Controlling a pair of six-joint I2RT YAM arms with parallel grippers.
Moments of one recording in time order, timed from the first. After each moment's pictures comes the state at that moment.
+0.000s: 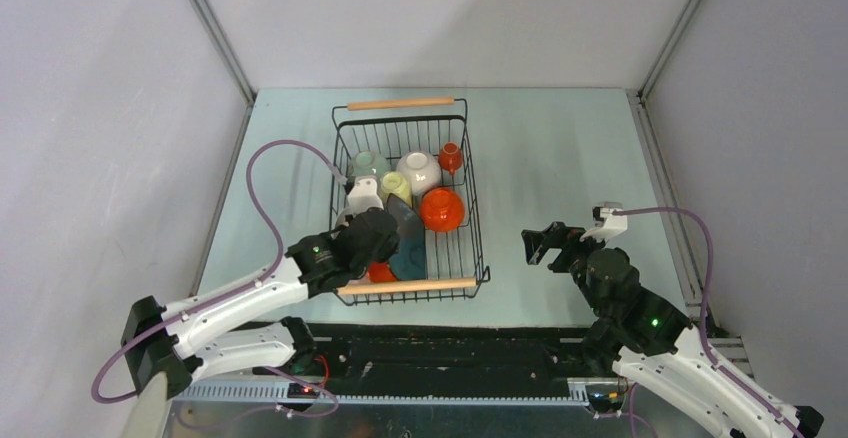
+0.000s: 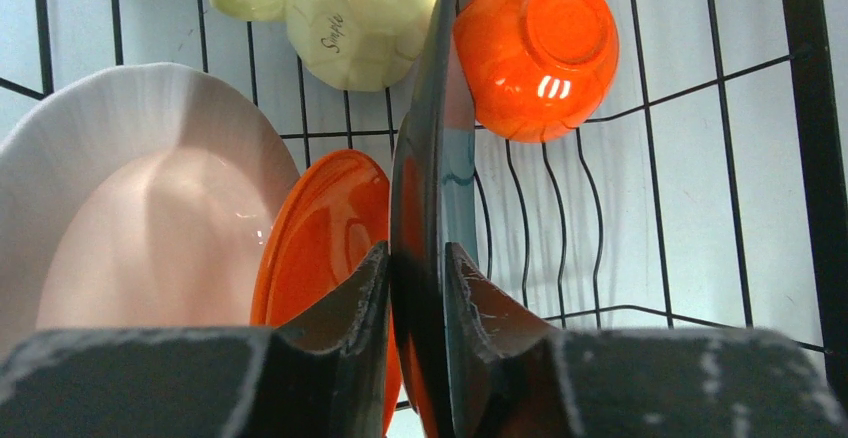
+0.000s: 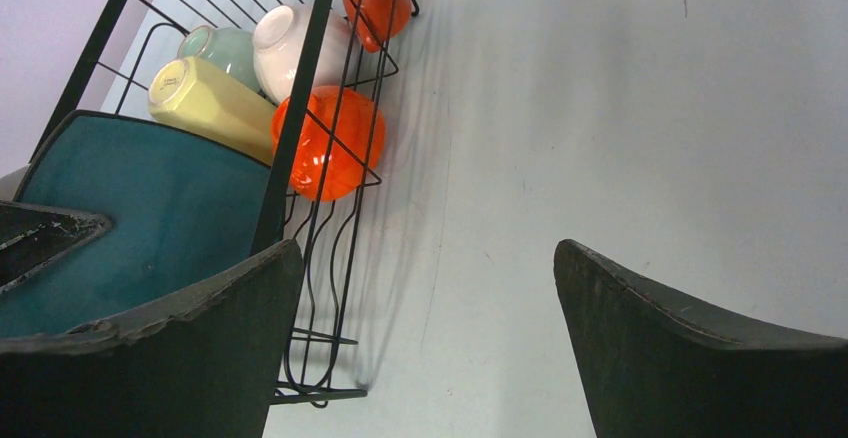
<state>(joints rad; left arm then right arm) -0.95 1.01 0.76 -0.49 -0.56 -0.78 0.81 0.34 0.45 -0.40 0.51 0.61</state>
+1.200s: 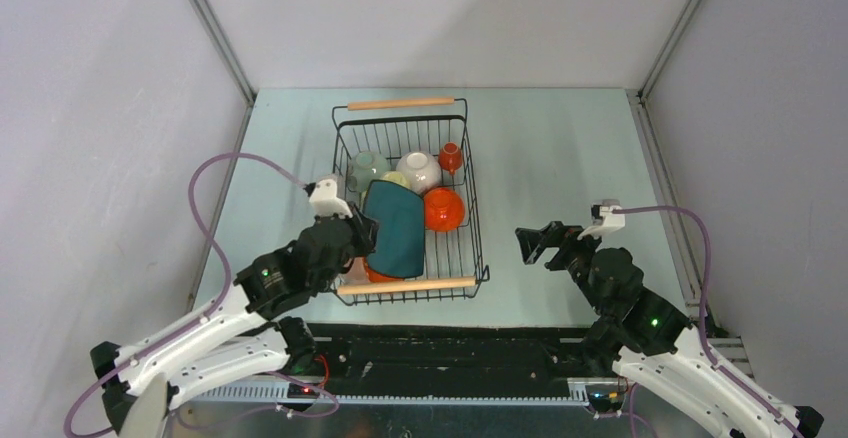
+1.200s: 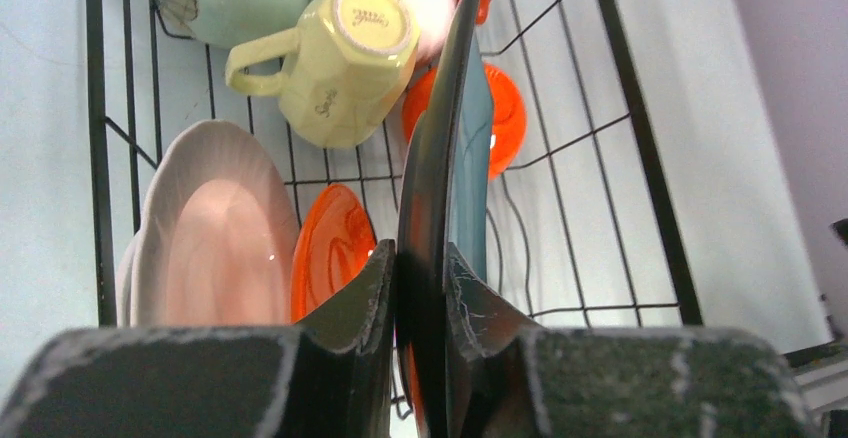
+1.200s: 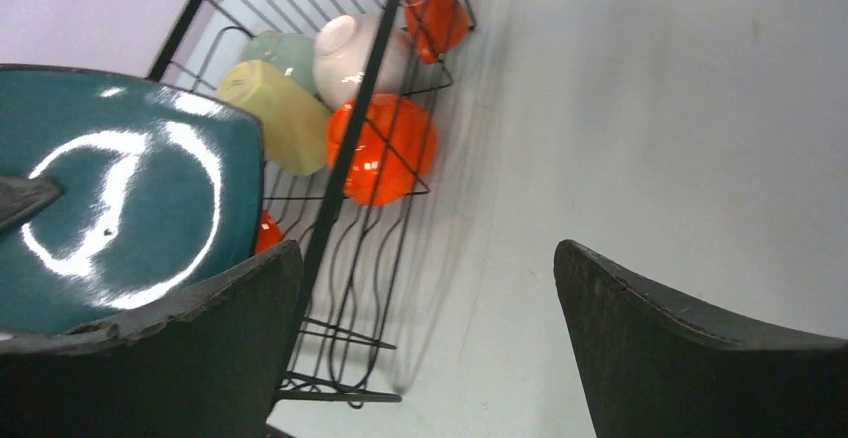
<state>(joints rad) -0.94 0.74 0.77 -0.52 -0.58 -0.73 0.81 0.35 0.45 -0.33 0.45 0.59</state>
